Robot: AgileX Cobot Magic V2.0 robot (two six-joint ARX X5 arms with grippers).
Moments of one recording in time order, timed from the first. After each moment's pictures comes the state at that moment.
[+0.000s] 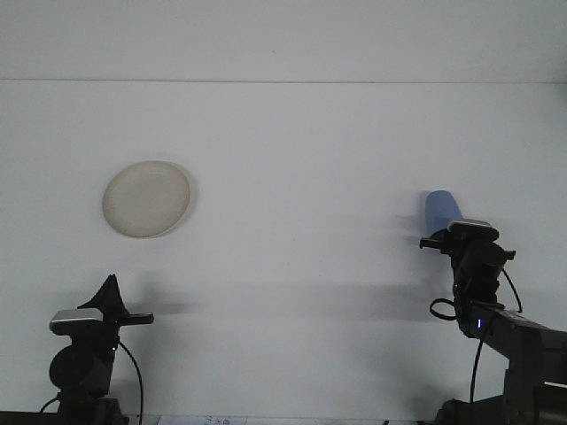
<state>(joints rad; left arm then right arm) -0.04 0.01 0.03 0.02 -0.13 -0.01 -0.18 1.54 0.46 0.76 0.04 -0.03</state>
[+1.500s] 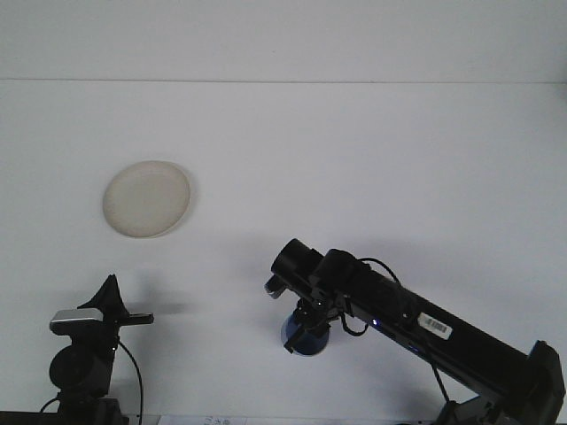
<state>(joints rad) -0.04 0.01 0.03 0.02 -0.13 -0.01 0.91 1.60 1.37 -1.24 -0.03 0.11</state>
